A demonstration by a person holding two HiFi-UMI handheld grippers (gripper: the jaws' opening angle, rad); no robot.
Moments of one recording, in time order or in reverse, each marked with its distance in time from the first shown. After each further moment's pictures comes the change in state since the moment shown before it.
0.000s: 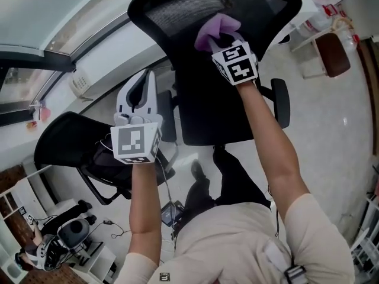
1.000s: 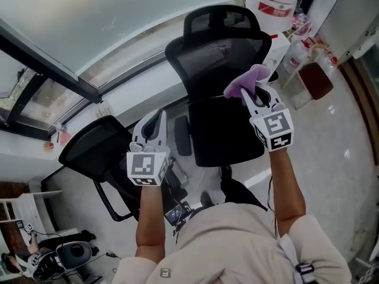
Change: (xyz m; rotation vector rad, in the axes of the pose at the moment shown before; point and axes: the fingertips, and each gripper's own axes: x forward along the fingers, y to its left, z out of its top) left arm -0.186 -0.012 0.104 0.030 -0.107 -0.054; right arm -0.323 0.079 0.118 -0.105 -0.276 -0.142
